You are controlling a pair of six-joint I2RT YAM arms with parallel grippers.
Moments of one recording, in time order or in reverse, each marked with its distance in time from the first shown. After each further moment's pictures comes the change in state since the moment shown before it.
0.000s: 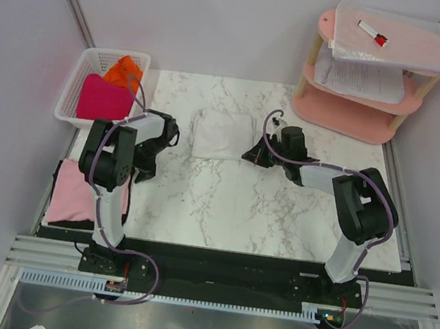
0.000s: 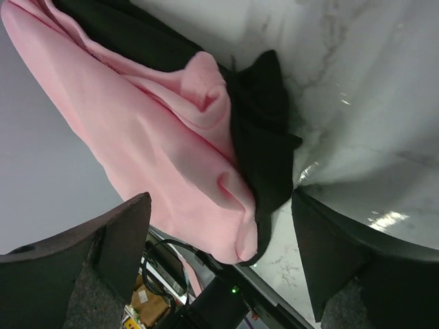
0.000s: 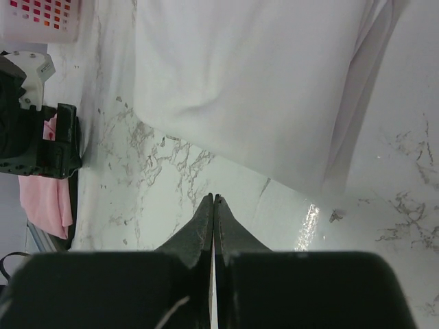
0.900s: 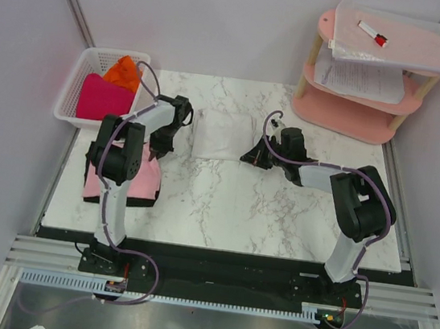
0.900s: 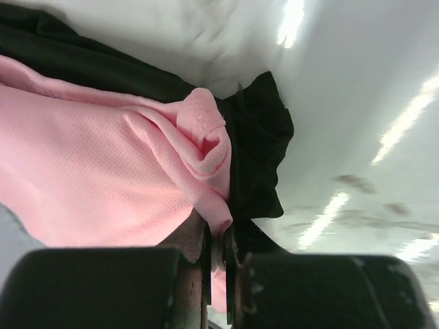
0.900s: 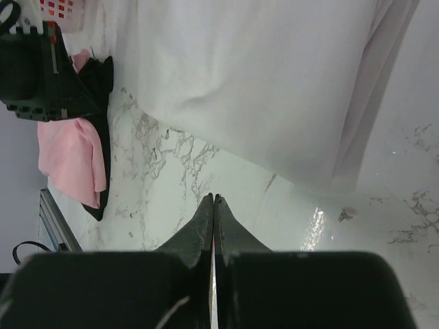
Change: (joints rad) left arm -0.026 0.106 0.242 0.127 0.202 0.041; right arm -0.013 0.027 -0.004 0.026 -0.060 0.030
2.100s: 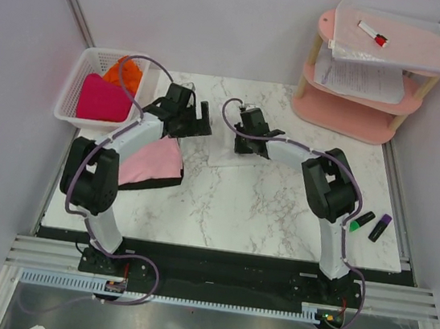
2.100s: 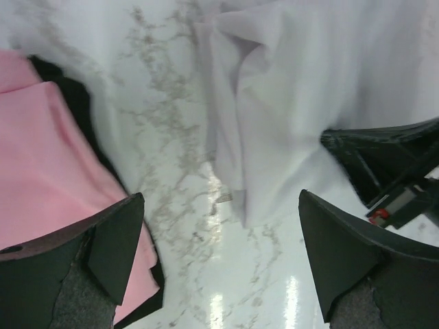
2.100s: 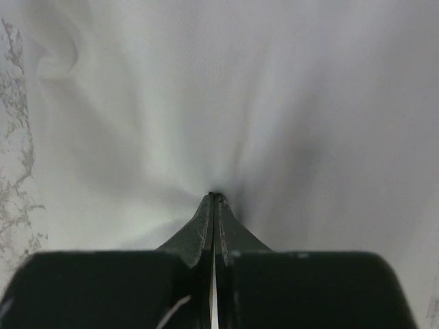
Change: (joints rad) left arm -0.086 -0.378 -0.221 0.639 0.449 0.011; right arm 0.170 0.311 0.582 -0.528 0.521 -0.291
